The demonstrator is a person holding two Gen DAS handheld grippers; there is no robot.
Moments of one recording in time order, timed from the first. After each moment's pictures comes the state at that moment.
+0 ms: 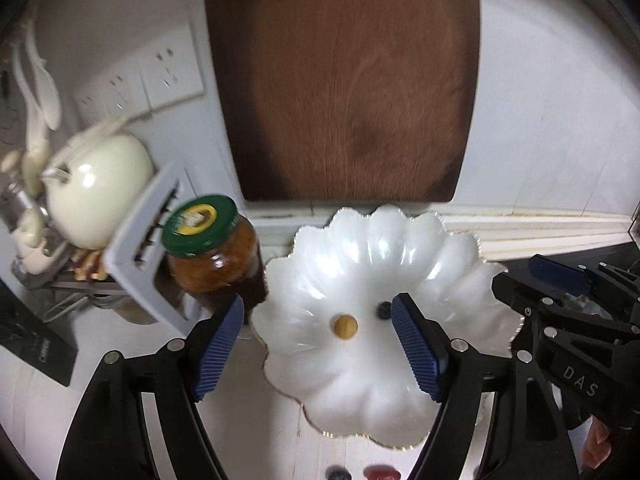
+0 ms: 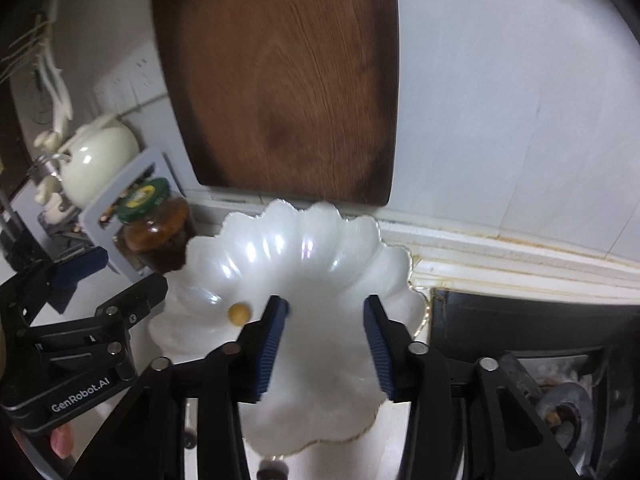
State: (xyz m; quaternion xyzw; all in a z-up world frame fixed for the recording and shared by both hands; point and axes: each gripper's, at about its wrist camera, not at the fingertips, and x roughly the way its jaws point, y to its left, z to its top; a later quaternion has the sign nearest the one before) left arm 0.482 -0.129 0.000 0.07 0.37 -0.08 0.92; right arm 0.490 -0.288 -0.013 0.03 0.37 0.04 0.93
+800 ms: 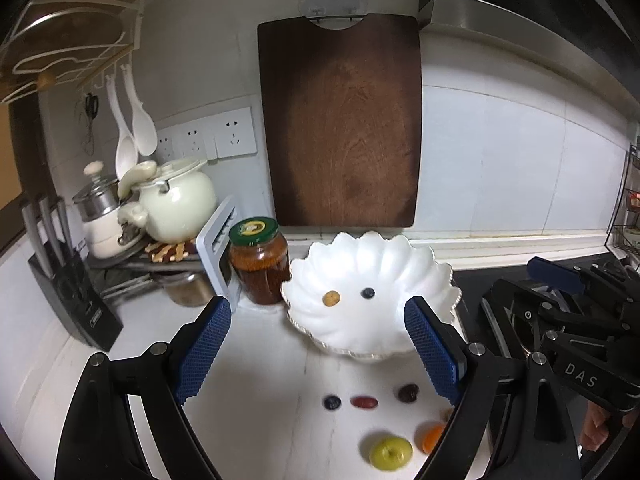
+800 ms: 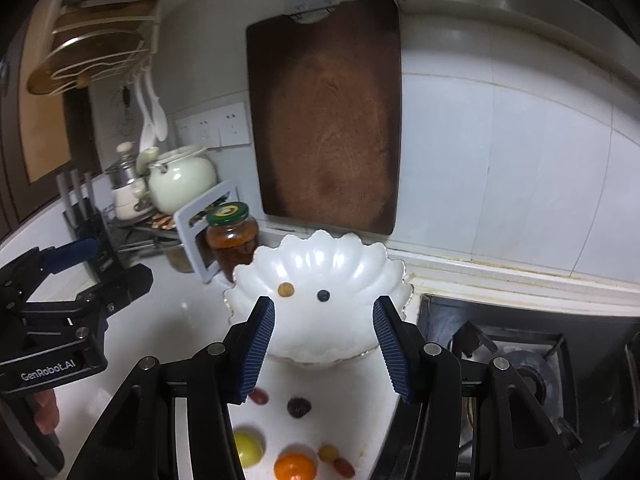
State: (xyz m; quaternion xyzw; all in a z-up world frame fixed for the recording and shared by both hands) left arm 0.316 -0.108 0.055 0.06 0.28 -0.06 0.96; right arm 0.337 -0.289 0.030 0.00 0.26 0.09 0.96
